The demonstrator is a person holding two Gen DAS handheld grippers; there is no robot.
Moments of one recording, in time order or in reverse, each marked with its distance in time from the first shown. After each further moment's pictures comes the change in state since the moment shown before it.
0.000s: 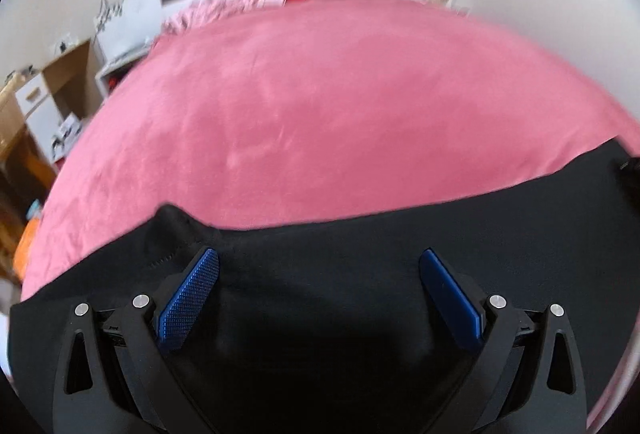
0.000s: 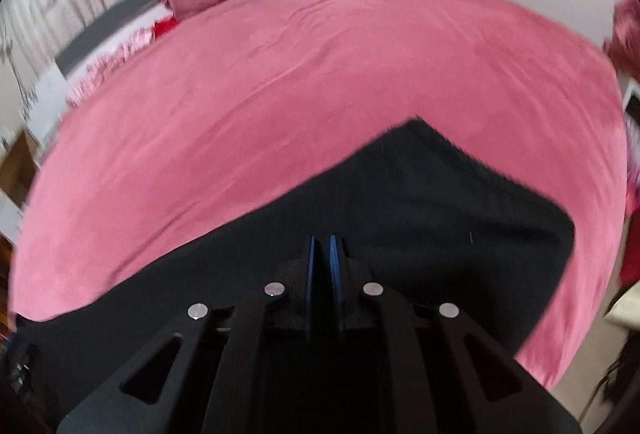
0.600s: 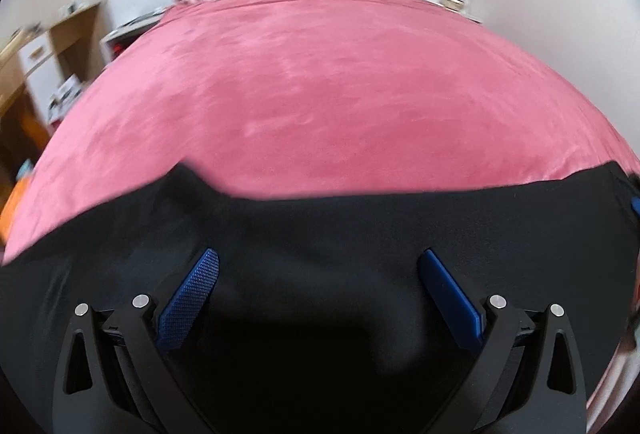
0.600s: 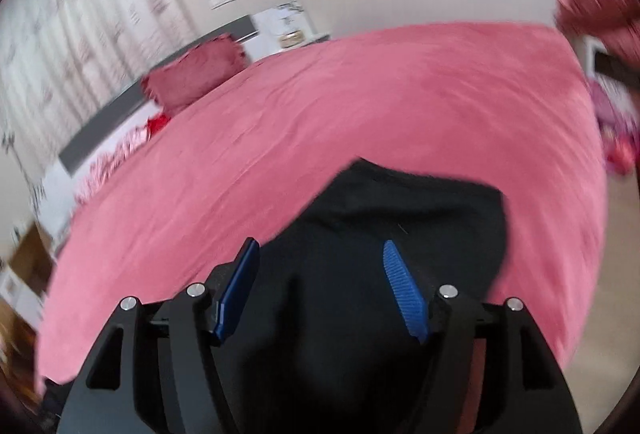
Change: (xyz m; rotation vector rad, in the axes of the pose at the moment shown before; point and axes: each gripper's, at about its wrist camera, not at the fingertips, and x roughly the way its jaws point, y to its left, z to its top) left arm -0.016 0.022 -0.019 -0.117 -0.013 -0.034; right arm -0.063 -0.053 -0.046 0.344 -0.261 0.089
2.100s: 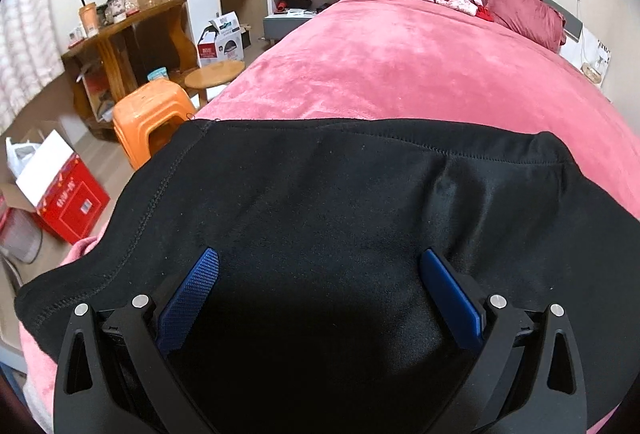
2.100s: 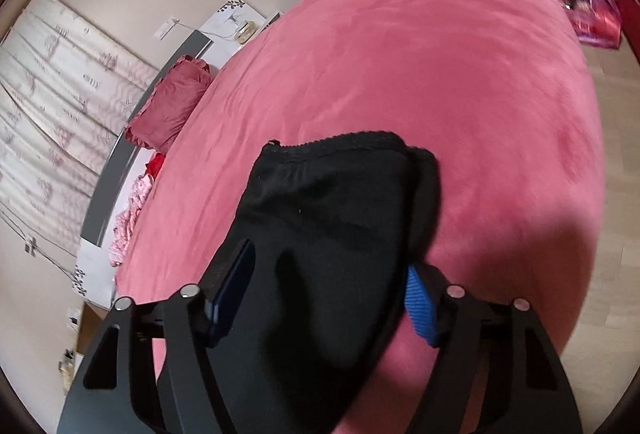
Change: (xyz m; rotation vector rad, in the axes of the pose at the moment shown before) left arm -0.088 0.167 -0.089 -0.358 -0.018 0.358; right arm 0.025 -0.063 0.032 0.310 0.097 0.081
